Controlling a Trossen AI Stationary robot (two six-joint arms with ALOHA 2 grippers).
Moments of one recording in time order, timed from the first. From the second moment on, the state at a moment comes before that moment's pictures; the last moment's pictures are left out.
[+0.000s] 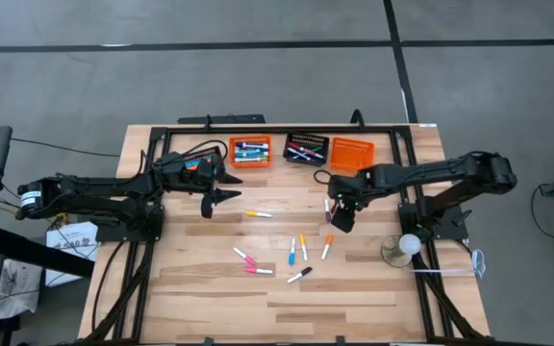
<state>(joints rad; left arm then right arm) 0.30 0.97 0.34 0.53 0.36 -0.07 -0.04 1.35 0.90 -0.85 0.00 0.42</state>
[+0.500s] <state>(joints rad) 0.30 0.97 0.34 0.54 0.36 -0.07 -0.08 1.61 0.90 -0.82 0.02 0.32</state>
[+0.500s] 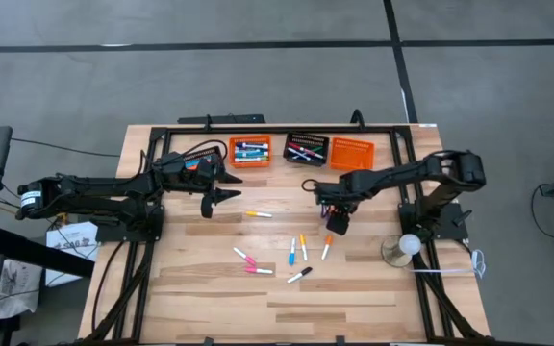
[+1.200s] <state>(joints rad) 0.30 0.97 0.34 0.54 0.36 -0.07 -0.14 1.64 0.82 -0.68 -0.02 0.31</state>
